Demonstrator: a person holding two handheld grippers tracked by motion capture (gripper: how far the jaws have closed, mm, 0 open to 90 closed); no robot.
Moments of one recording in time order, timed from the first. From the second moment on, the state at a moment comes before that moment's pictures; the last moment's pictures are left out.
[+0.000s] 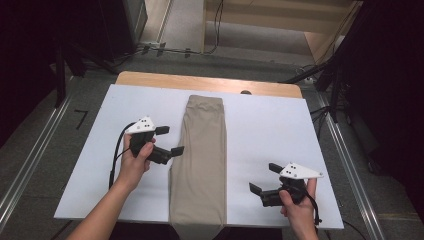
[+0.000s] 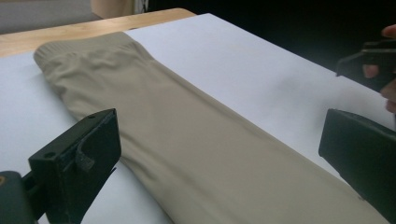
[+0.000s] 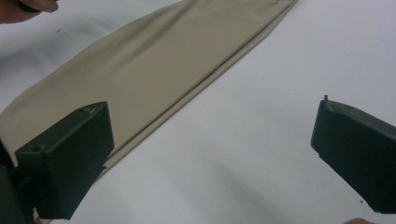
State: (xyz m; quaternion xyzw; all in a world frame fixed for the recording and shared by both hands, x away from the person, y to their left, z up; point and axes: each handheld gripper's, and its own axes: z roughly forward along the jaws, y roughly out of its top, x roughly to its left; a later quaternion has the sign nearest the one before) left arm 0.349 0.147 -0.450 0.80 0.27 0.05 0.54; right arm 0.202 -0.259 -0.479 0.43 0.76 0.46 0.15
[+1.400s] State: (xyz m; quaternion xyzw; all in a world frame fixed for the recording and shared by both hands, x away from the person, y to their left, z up) left arm 0.516 0.094 -0.504 0.80 0.45 0.09 0.39; right arm 0.463 -0.183 -0.513 0.52 0.76 0.36 0.13
